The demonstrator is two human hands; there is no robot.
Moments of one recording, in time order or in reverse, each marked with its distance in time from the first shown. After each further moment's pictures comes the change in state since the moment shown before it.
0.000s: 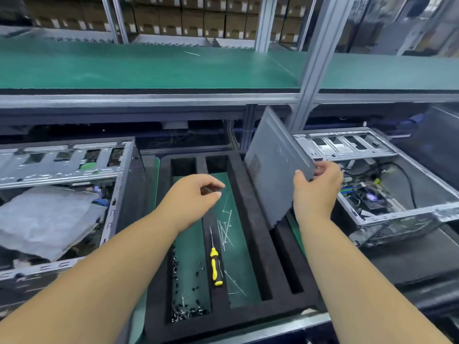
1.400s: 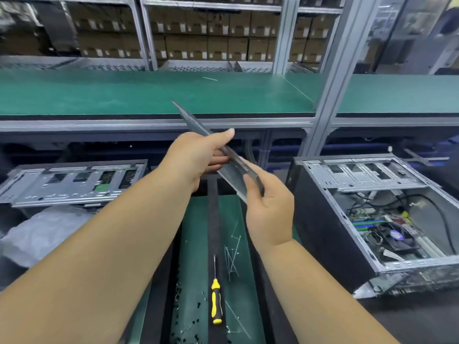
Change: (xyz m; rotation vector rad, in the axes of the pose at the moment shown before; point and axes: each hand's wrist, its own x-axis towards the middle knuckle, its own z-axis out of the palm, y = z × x) left_hand 0.065 0.106 -0.048 -0.612 0.231 -0.183; right_hand -0.038 -0.081 0.039 0.476 -0.330 -0.518
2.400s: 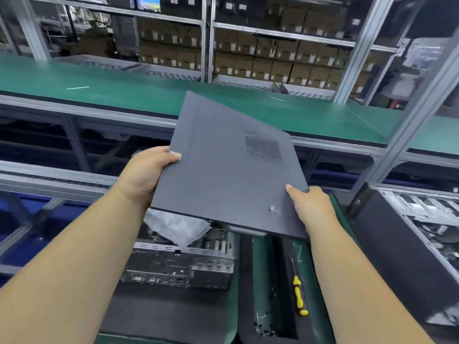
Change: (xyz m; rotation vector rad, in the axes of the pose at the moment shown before) left_hand -0.098 -0.024 -0.317 -0.176 0.189 0.108; right_hand -0.011 -0.074 0.124 -0.531 -0.322 0.824
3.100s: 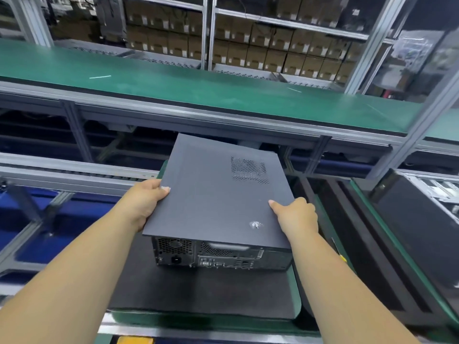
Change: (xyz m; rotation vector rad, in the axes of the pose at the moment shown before) left_hand 0.022 -0.070 -0.210 0.241 -0.066 -0.278; right_hand -0.109 -0.049 0.160 -0.246 0.091 0.111
